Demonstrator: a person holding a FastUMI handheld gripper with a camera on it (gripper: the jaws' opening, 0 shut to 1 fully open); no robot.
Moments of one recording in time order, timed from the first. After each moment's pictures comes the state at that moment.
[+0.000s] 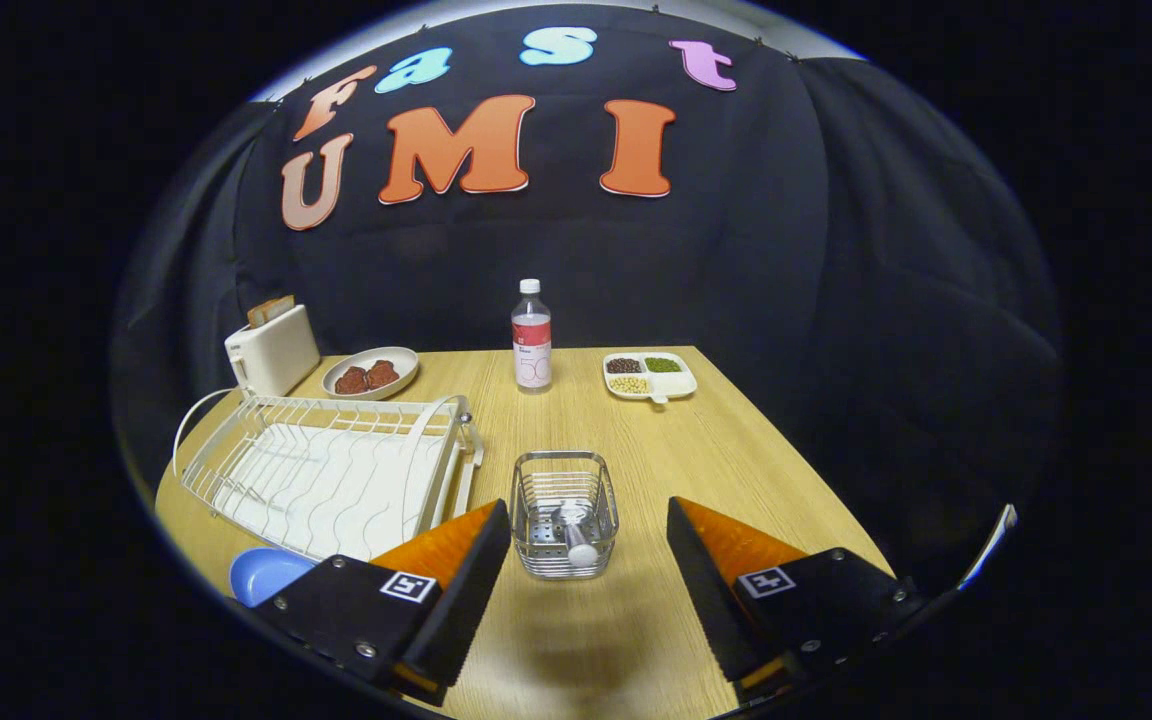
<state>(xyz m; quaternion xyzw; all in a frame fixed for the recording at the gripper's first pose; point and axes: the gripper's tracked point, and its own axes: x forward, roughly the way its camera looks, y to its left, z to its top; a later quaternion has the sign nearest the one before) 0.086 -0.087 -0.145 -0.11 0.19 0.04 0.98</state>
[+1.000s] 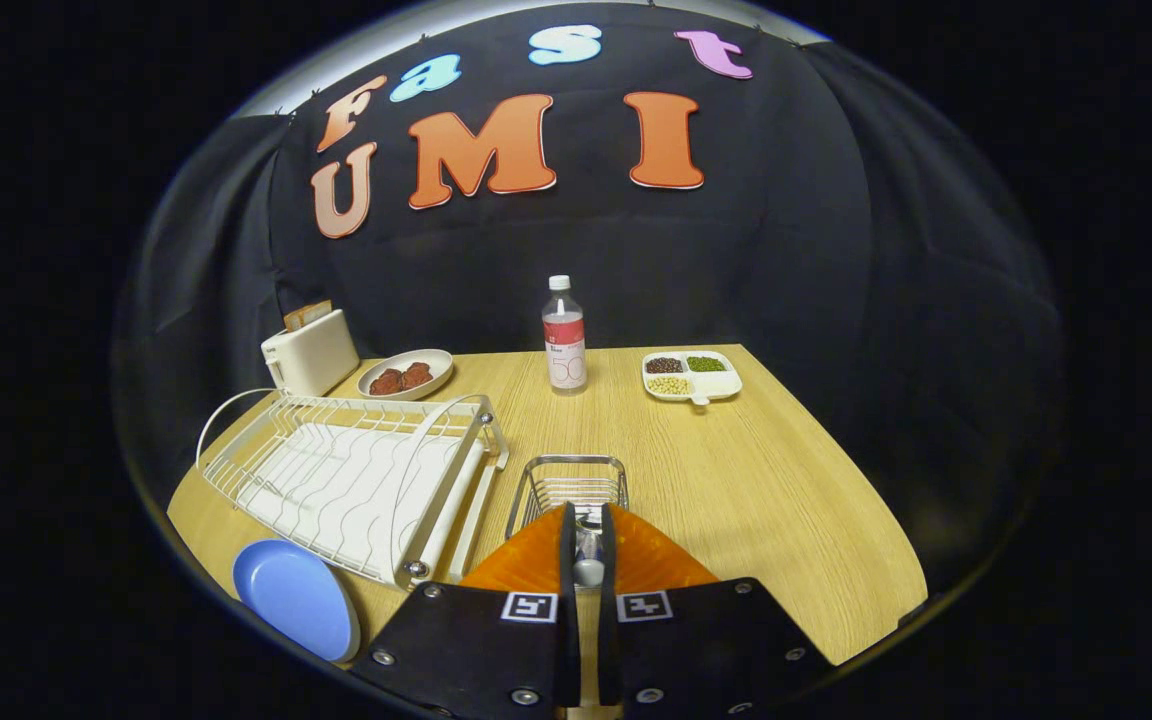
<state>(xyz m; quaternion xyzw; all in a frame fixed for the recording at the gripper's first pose) 0.111 -0.094 -0.159 -0.09 0.19 0.11 0.97</state>
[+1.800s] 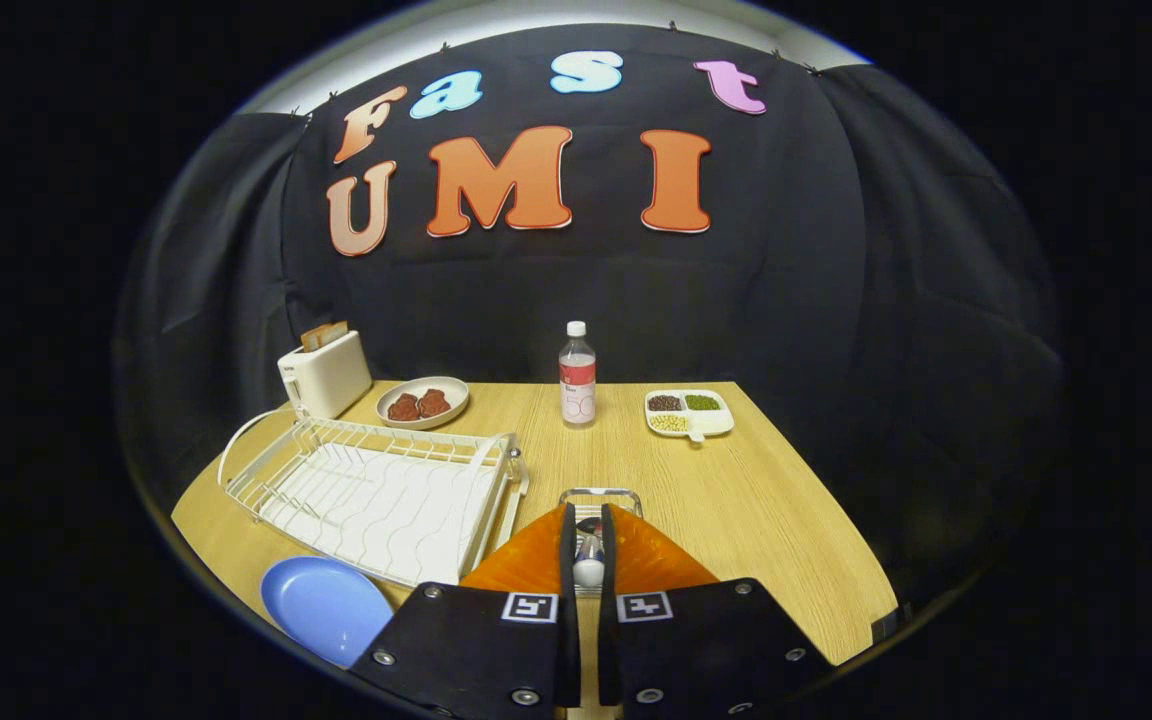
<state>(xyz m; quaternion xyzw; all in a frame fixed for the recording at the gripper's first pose) 0.071 -0.065 -0.098 -0.10 0.15 0.10 0.98</state>
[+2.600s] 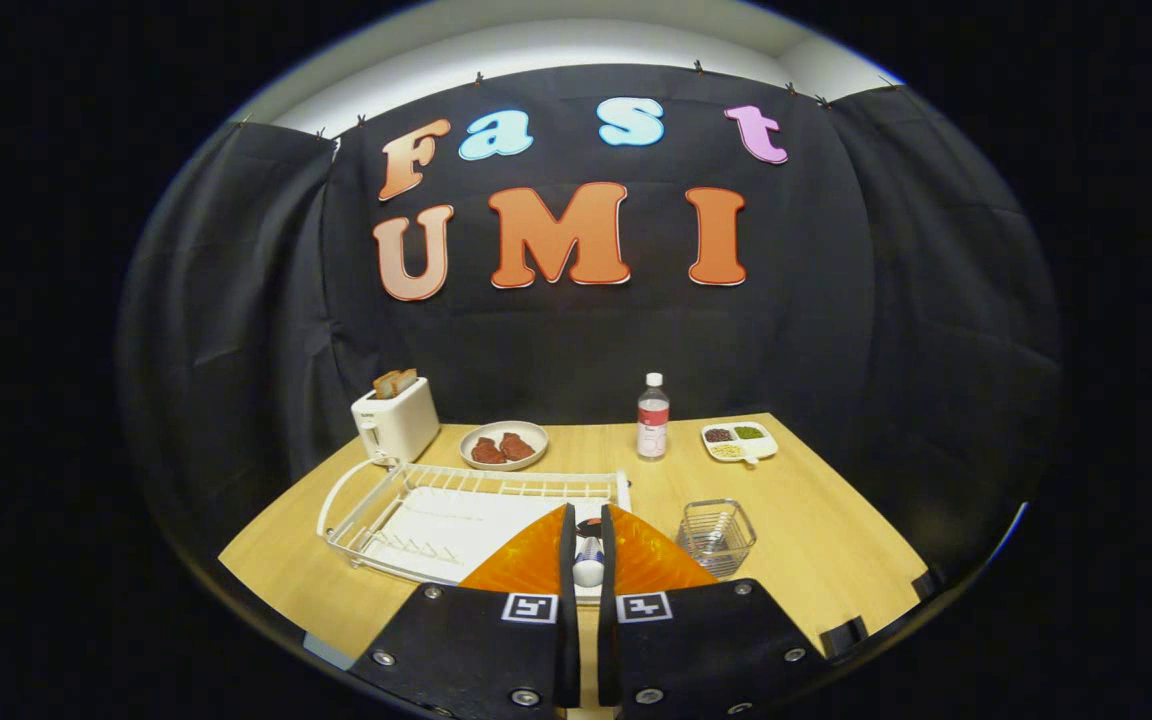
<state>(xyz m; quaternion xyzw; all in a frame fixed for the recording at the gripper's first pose) -0.037 0.070 -0.060 -0.07 0.10 0.12 0.98</state>
